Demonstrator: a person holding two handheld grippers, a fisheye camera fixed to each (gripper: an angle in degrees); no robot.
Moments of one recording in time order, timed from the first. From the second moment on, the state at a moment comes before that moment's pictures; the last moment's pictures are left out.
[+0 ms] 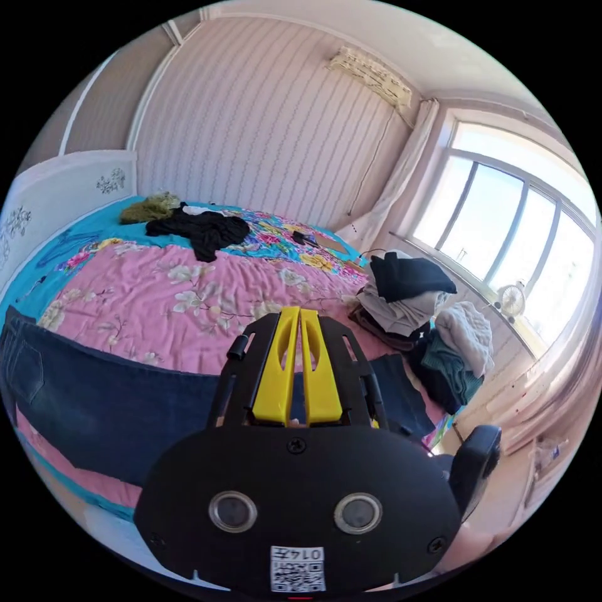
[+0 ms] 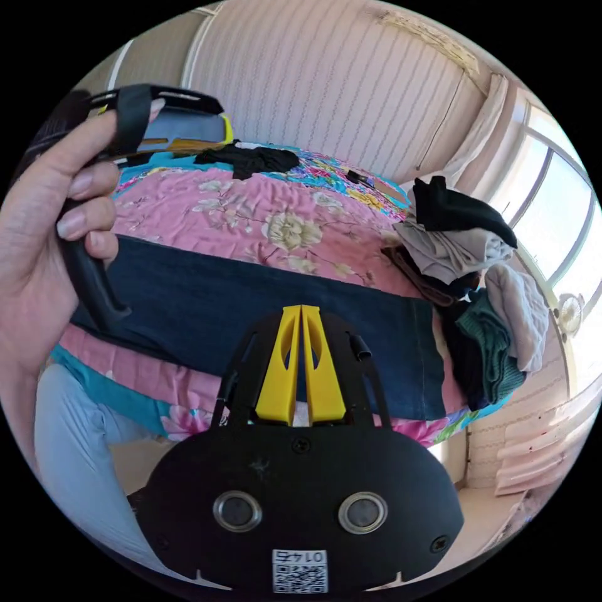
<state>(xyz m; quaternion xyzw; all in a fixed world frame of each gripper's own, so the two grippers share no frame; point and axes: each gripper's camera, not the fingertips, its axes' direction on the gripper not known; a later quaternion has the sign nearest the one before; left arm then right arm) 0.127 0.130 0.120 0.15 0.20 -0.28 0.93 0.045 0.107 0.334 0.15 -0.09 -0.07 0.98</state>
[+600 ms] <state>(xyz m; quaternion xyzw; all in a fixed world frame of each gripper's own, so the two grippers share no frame) -0.021 0.296 0.071 0.26 0.27 -0.35 0.86 -0.204 0.102 0.269 0.16 -0.07 -0.11 0.98</state>
